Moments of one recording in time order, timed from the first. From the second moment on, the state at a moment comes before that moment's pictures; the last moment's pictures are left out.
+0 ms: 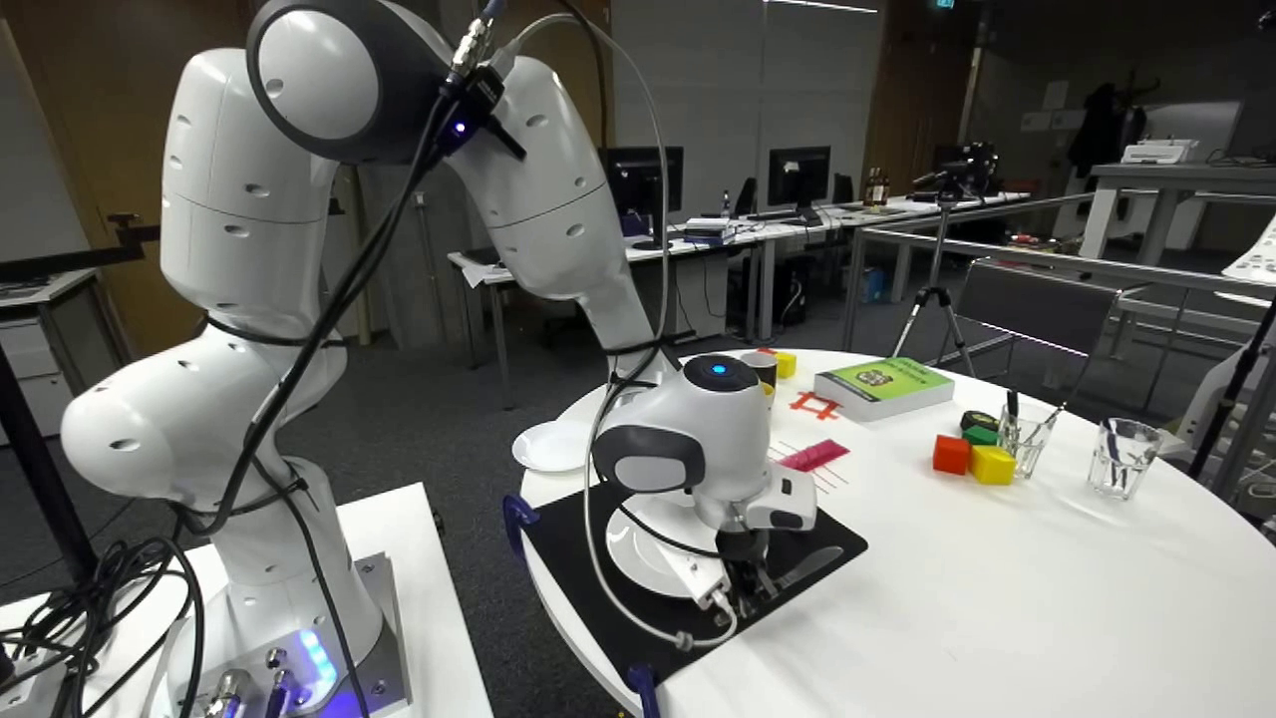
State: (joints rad) arm -0.62 0.41 0.20 -2.43 0.16 2.99 -0.59
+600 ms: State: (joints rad) arm -0.56 0.45 0.14 -2.39 0.12 2.97 -0.56
